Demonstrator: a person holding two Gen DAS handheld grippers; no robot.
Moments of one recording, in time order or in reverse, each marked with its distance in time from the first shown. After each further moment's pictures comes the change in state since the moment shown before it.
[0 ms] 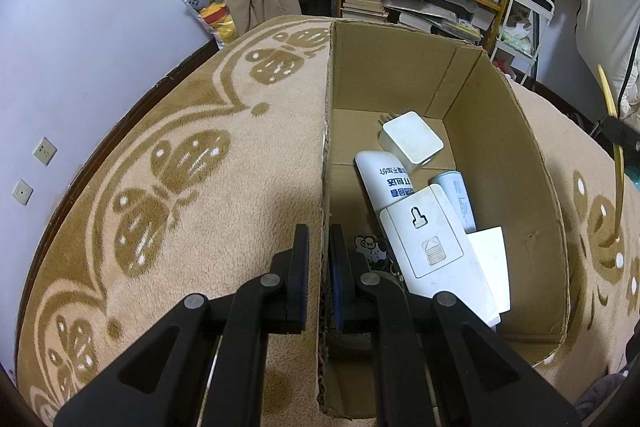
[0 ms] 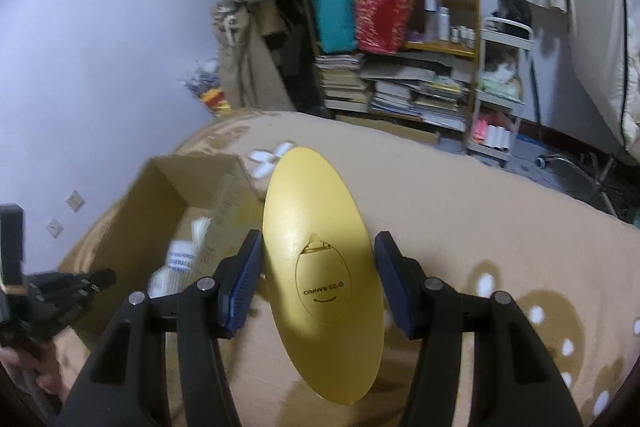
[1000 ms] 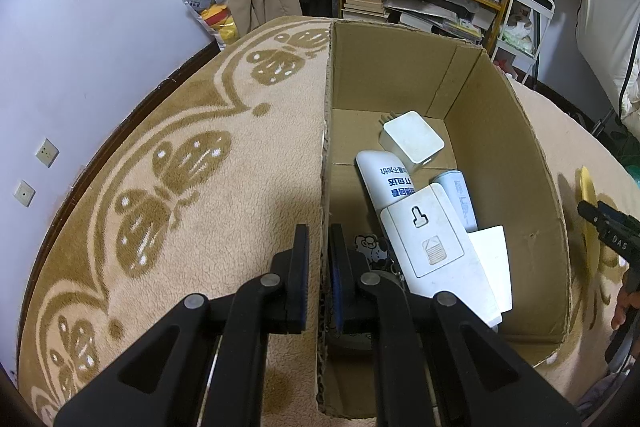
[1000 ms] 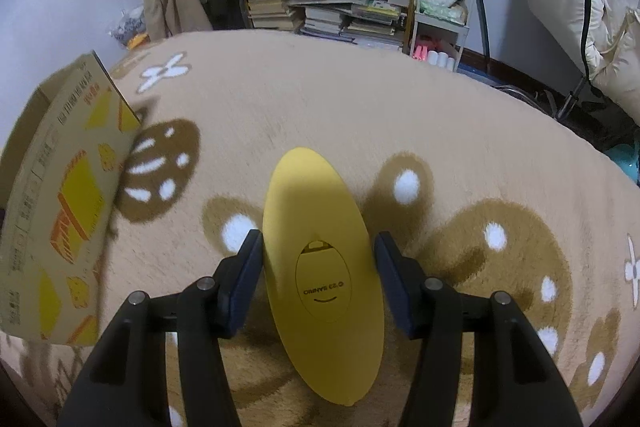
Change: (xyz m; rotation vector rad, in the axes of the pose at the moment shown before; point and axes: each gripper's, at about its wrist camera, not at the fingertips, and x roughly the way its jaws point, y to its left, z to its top) left arm 0.001 0.002 0.000 0.001 -0.004 0.003; right arm 0.039 -0.098 -0.068 0.071 0.219 -0.227
